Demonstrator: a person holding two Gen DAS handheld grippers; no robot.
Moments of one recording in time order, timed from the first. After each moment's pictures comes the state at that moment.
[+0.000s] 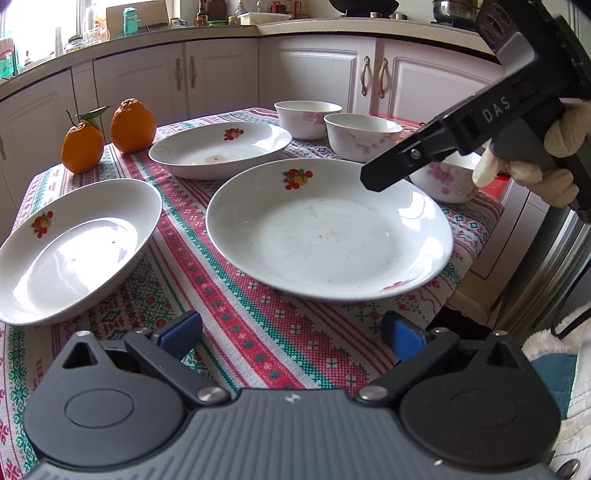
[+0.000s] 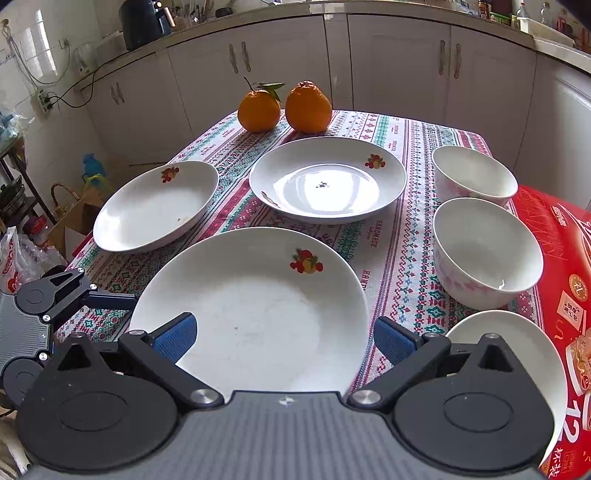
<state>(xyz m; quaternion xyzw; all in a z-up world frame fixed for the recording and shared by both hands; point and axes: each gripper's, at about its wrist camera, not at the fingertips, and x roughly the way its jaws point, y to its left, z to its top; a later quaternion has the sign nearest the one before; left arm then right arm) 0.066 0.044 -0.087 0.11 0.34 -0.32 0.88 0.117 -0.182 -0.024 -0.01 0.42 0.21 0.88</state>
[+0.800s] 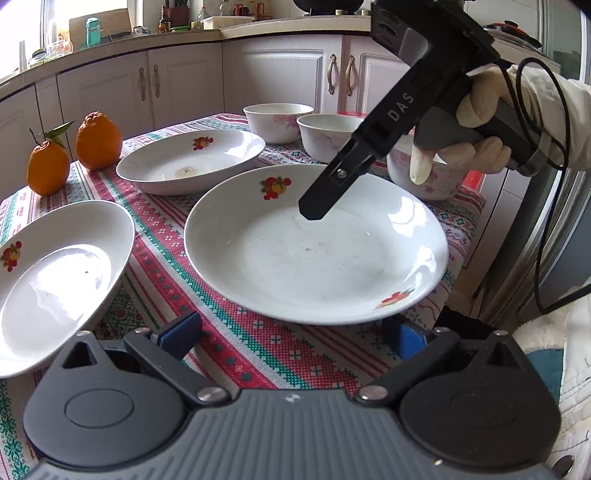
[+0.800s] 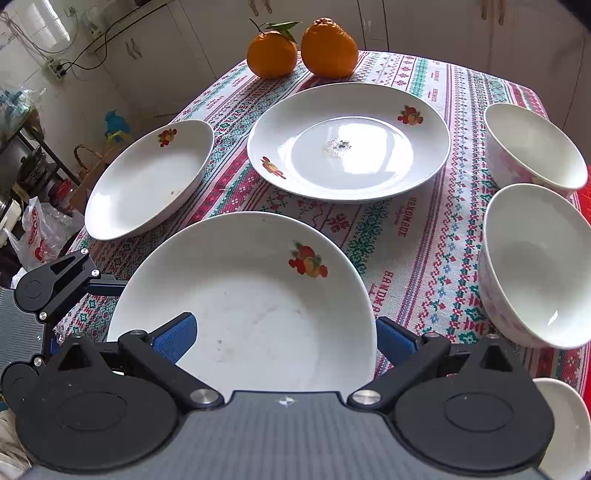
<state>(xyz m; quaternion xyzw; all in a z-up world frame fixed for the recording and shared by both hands) 0.085 0.039 -0.089 0.13 0.33 -0.37 0.86 0.190 -0.178 -0.052 0.00 0.52 0.27 0.81</state>
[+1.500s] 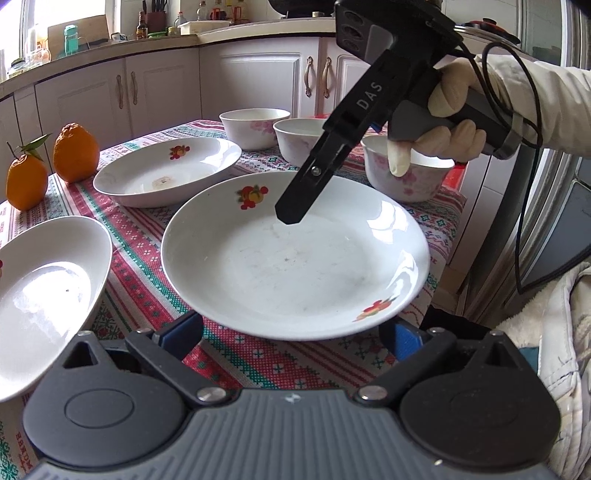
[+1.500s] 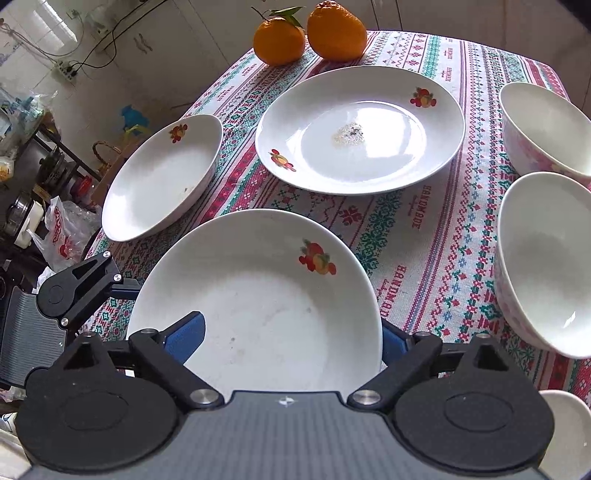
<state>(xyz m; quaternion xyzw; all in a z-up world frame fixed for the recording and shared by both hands) 0.086 0.035 -0.087 0.14 0.32 -0.41 0.85 0.203 -0.185 -0.050 0.03 0.55 0.30 0.78</state>
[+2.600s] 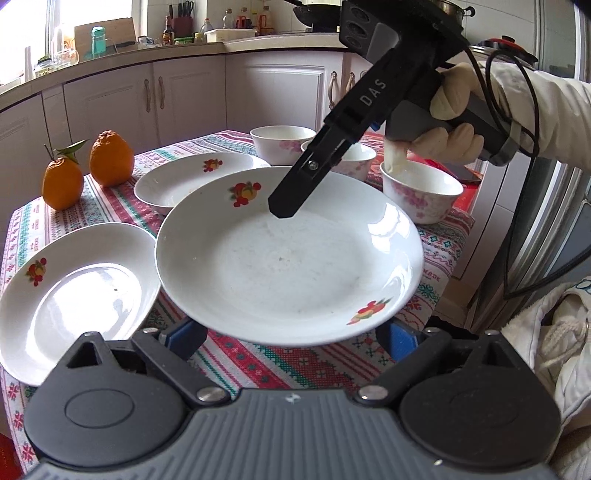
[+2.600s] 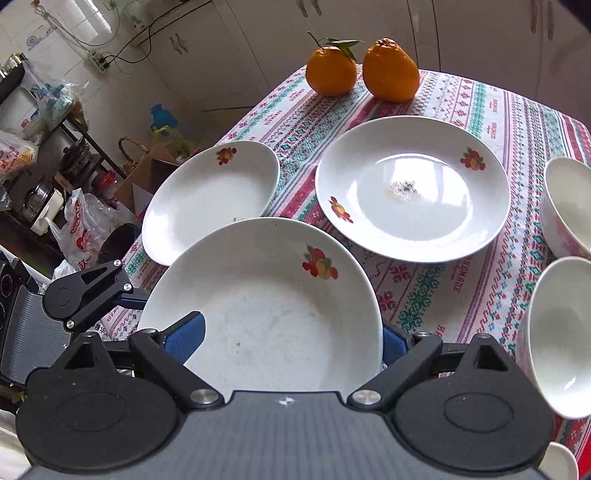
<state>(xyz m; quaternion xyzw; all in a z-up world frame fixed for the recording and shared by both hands) 0.079 0.063 -0.059 0.12 0.31 -0.37 0.87 0.210 -0.146 -0.015 0.00 0.51 0.34 0.79</state>
